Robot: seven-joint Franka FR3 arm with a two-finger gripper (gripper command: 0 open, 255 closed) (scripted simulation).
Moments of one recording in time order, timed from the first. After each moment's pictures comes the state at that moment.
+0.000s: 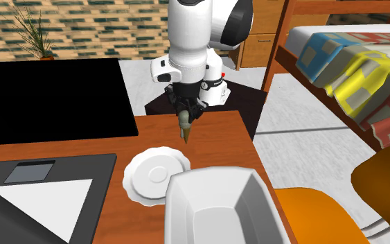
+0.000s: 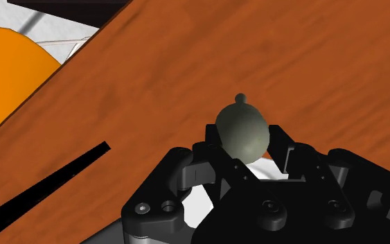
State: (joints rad) arm 0.10 -0.19 0.28 -2.46 -0.08 2.10 0.41
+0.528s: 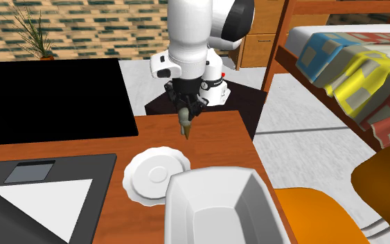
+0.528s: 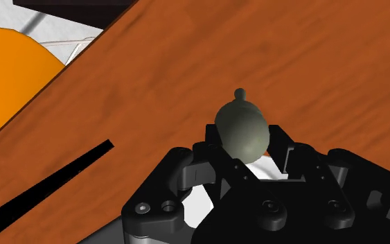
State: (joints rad) arm 0.10 -0.20 0.27 -2.44 -0.07 2.07 0.40
